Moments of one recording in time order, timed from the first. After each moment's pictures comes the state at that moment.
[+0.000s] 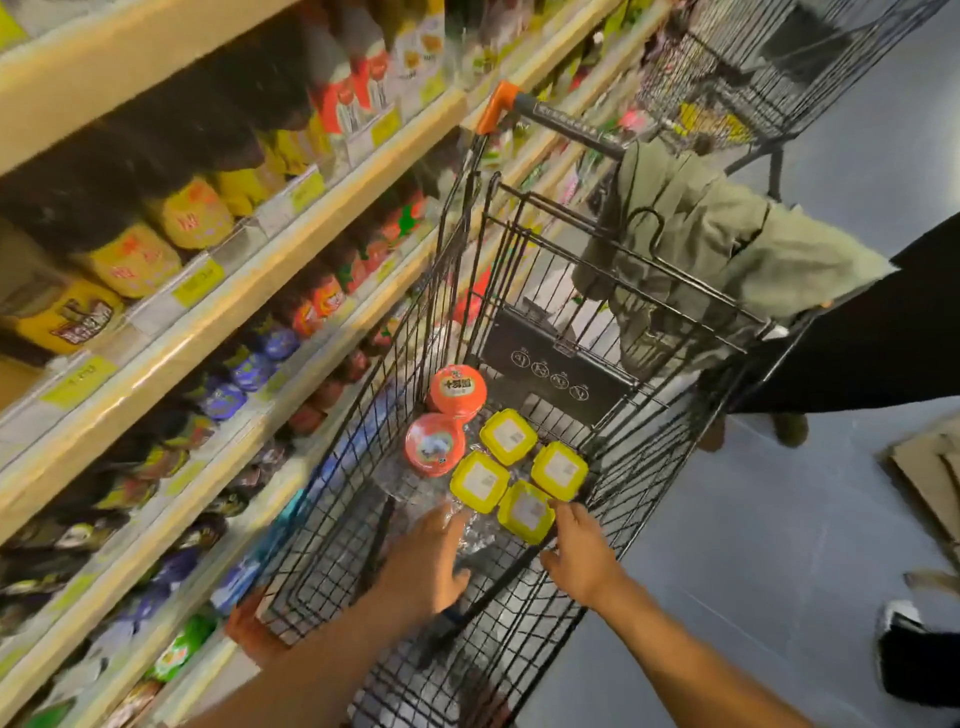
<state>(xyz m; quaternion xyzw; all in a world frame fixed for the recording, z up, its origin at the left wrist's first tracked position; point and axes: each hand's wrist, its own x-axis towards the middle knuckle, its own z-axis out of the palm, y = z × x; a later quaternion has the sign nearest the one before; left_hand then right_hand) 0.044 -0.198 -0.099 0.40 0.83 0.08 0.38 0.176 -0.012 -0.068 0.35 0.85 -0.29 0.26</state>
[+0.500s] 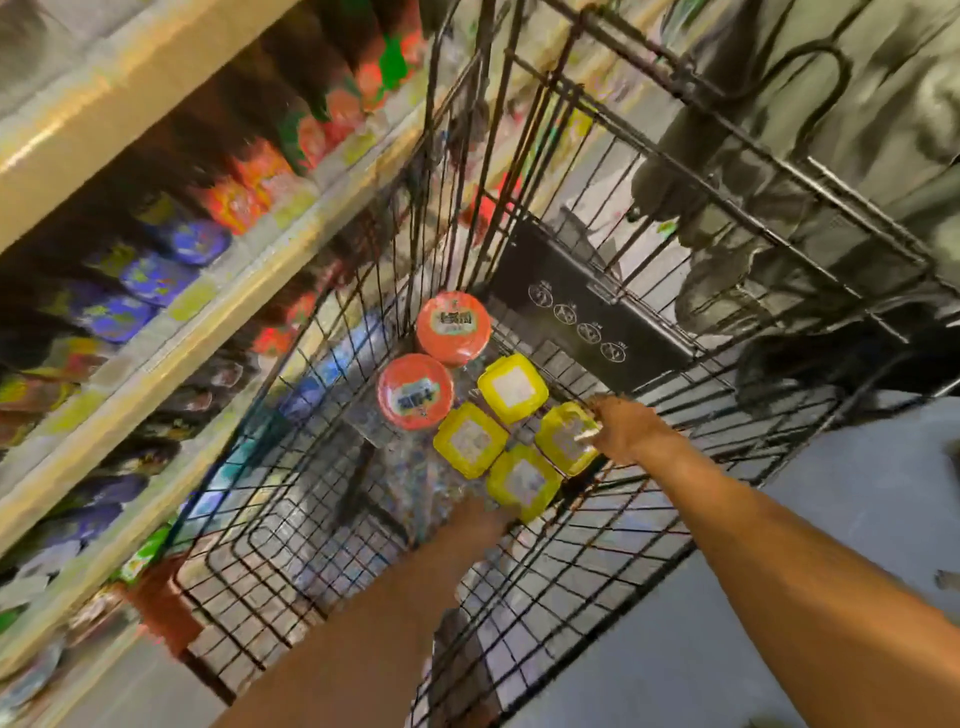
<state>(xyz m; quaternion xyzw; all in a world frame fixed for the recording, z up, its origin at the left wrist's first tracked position) 0.081 -0.081 -0.236 -0.13 0.73 0.27 0.62 0.083 0.152 -0.170 0.28 0.85 -0.19 0.40</state>
